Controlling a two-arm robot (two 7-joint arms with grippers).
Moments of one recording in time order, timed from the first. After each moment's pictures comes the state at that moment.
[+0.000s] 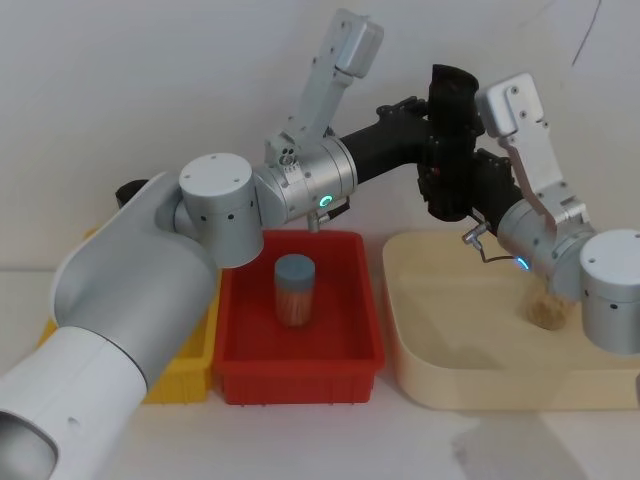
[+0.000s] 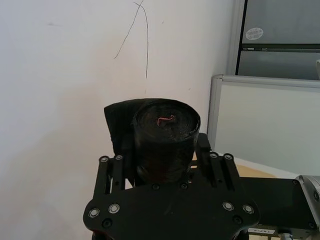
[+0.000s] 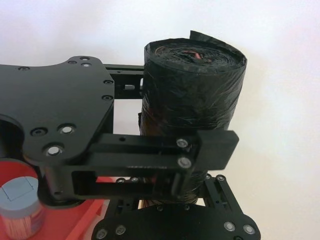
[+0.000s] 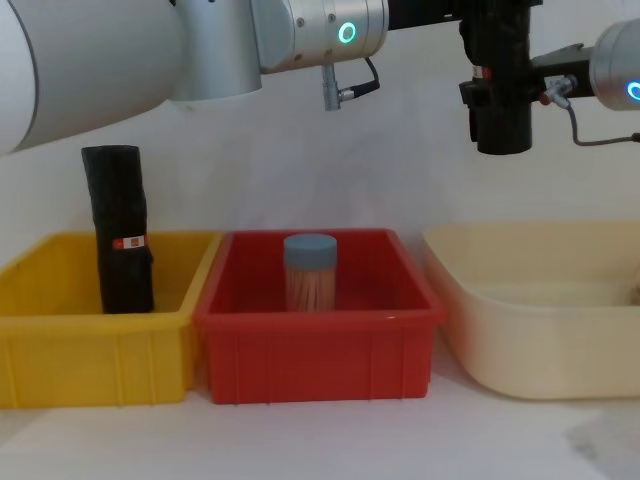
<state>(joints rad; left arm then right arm) -1.02 -0.05 0.56 -0.81 -0.49 -0.02 -0.62 0.68 0.30 -0.44 -1.38 0.14 0.34 0.15</state>
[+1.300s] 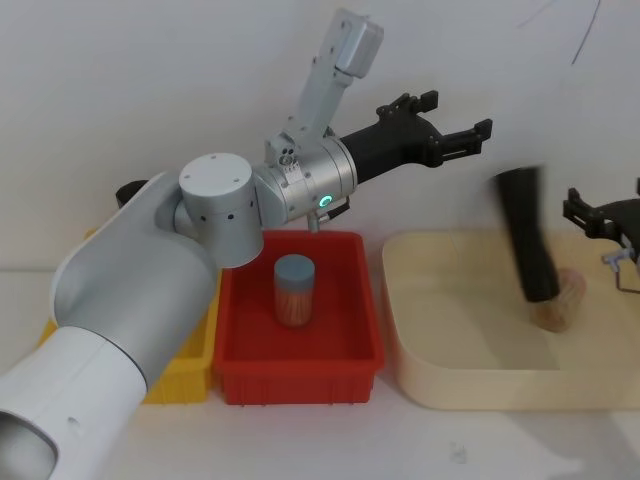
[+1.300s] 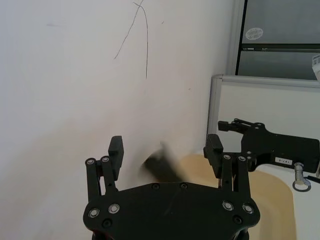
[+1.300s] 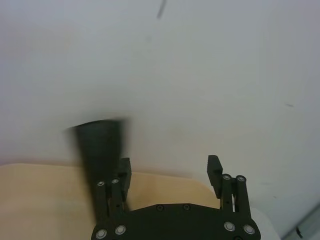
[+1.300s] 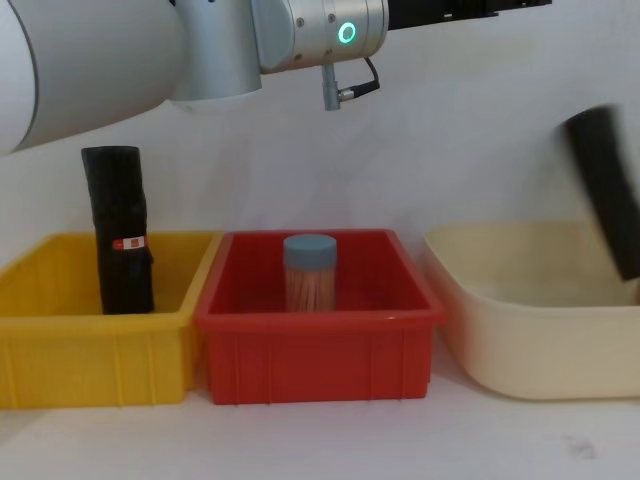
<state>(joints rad) -1.02 -0.05 0.56 -0.81 -0.49 -0.02 -0.62 0.50 0.36 -0.19 -1.49 0.17 0.44 -0.04</state>
